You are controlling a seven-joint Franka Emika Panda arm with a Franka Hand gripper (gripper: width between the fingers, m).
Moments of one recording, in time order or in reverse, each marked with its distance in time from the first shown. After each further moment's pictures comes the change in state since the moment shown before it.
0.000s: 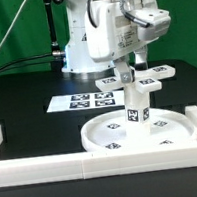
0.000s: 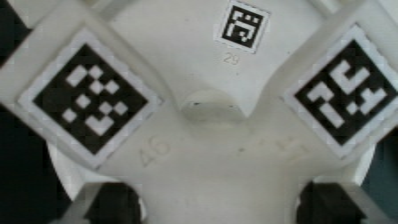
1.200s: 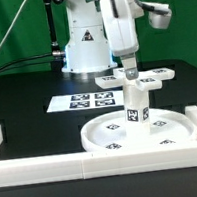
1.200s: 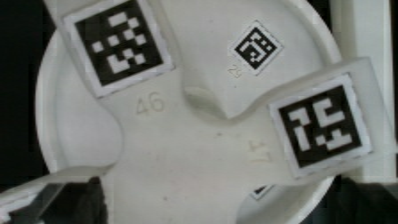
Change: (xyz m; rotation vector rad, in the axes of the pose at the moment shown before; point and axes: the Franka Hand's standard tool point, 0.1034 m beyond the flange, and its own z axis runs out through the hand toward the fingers) arm -0.001 -0.011 -0.010 -0.050 -0.030 -0.534
